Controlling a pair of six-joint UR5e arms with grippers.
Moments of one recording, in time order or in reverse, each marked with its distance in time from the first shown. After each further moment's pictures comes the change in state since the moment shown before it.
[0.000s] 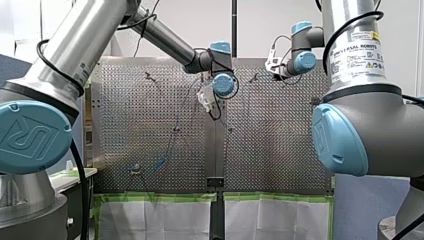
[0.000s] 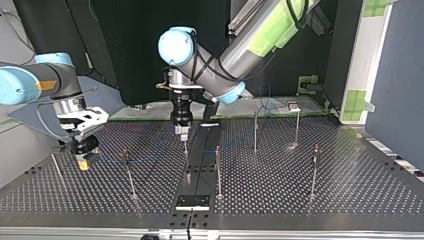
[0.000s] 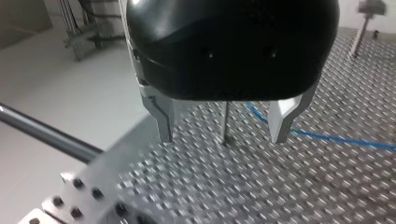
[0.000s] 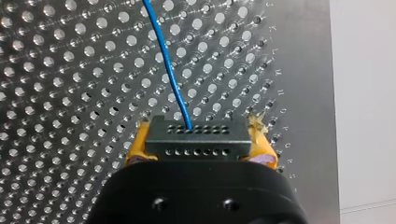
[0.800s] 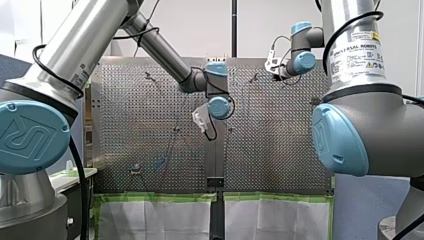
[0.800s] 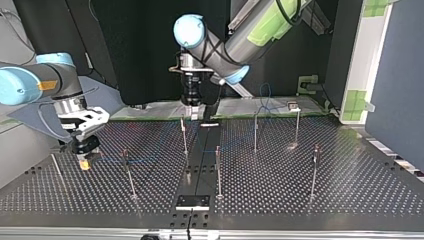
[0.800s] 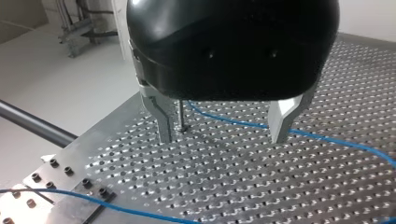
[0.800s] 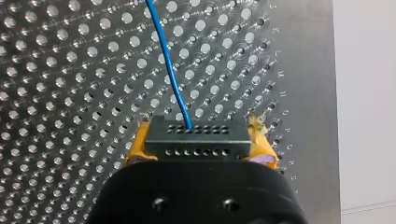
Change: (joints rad) left arm -0.014 -0.008 -0.218 0.218 -0.014 0.000; right arm 0.003 0.002 0.000 0.001 0.003 -0.007
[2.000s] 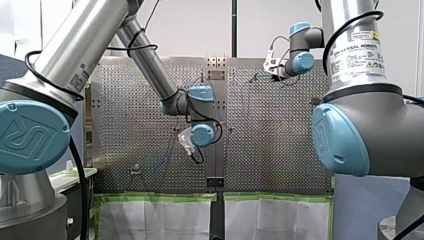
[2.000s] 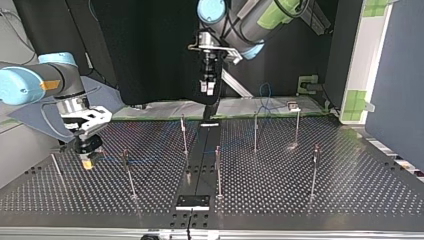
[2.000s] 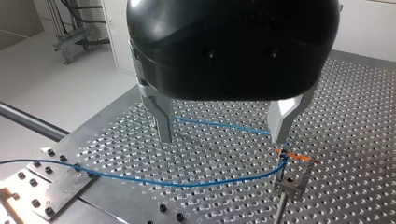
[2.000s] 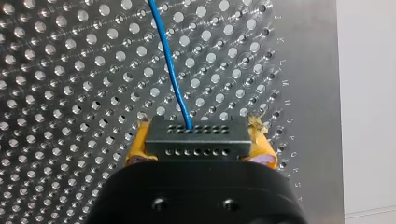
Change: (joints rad) left arm 0.001 0.000 -0.305 0.305 0.017 0.011; right arm 0.010 0.002 0.002 0.001 0.000 0.000
